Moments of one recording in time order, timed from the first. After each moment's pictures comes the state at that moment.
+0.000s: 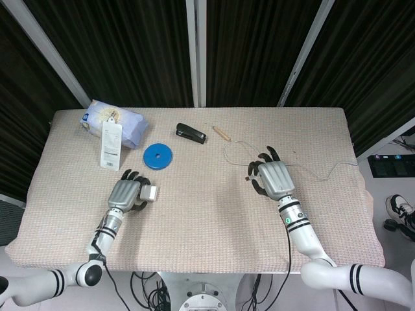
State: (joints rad) left arm -0.60 -1.64 -0.17 -1.38 1.06 0.98 0.35; right arm 0.69 -1.47 0.22 -1.68 -1.01 1.14 -0.47
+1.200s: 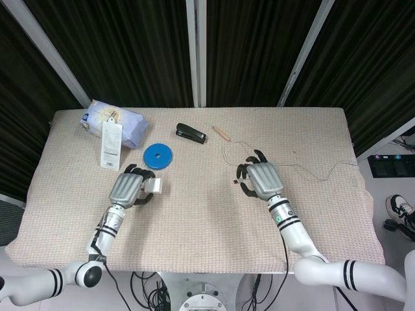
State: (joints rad) left arm -0.61 -1.60 -0.19 -1.46 1.15 1.07 0.31; right arm 0.75 -1.50 0.26 -1.71 -0.92 1.06 -0.49
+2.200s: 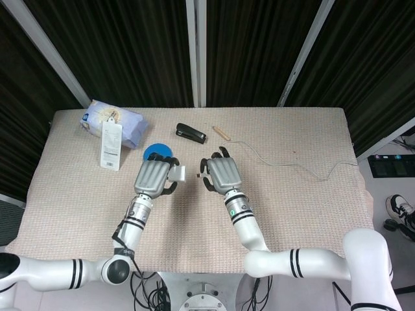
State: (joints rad) left arm -0.82 -1.63 -0.34 -1.76 0.76 1.21 0.78; right arm 1.02 -1.78 0.39 -1.61 -0.60 1.21 -0.72
